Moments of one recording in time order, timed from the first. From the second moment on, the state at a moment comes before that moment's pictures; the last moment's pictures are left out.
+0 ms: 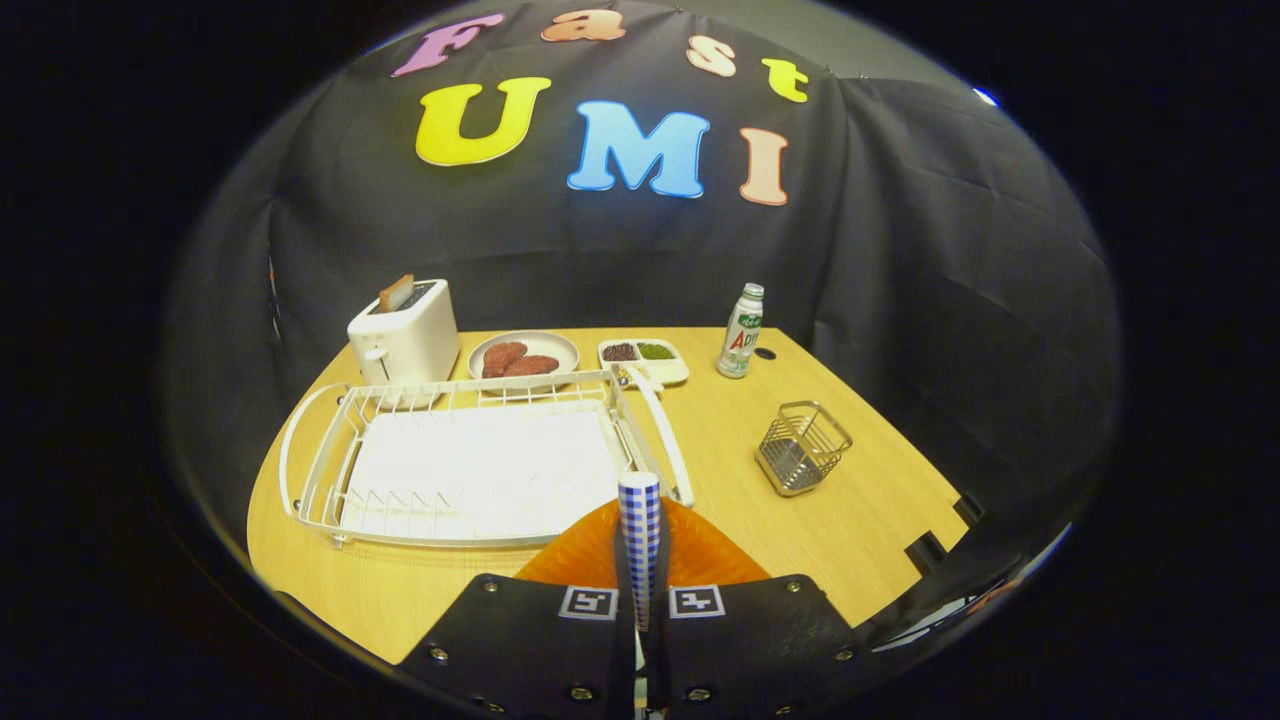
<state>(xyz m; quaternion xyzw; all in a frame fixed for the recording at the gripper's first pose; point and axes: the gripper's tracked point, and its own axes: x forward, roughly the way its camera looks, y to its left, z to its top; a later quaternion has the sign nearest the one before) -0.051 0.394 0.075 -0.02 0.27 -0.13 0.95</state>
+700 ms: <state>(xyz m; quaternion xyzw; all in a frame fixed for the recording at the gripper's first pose) -0.047 0.368 0.005 0.09 0.33 -0.15 0.93</state>
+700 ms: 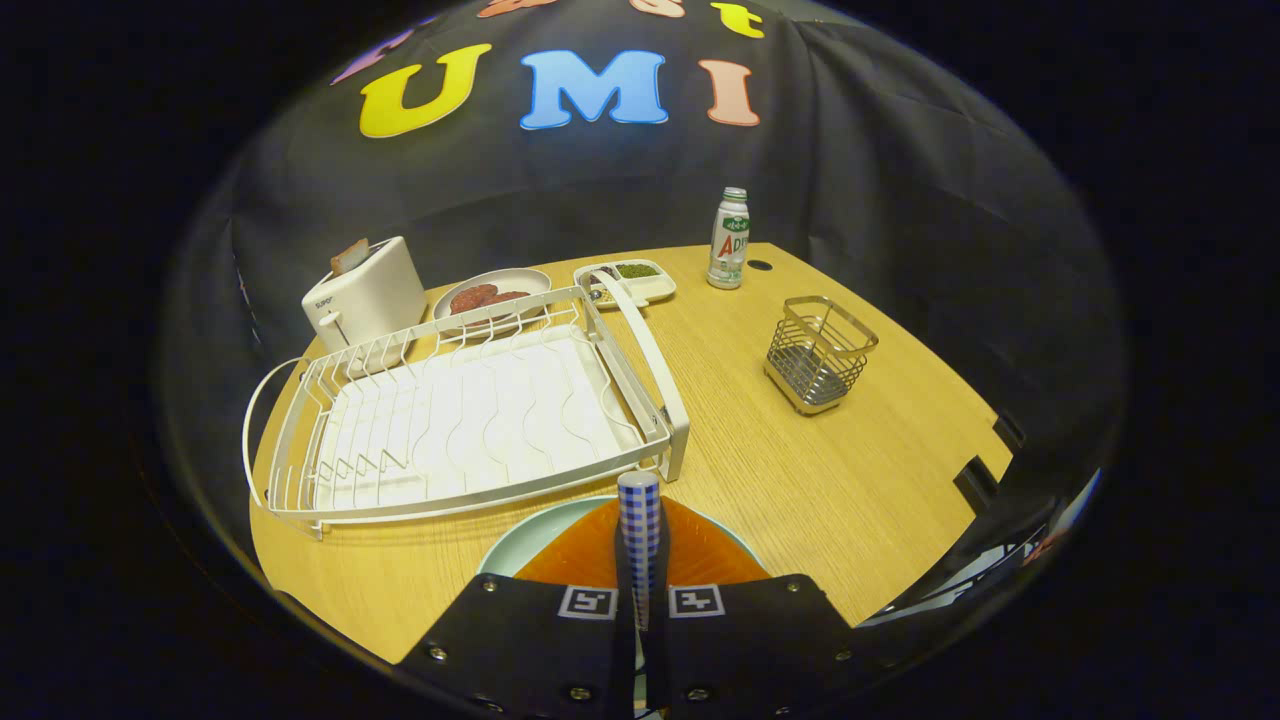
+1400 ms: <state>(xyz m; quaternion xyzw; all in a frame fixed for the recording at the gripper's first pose) -0.044 0.350 -0.006 0.11 0.35 -0.15 0.92</state>
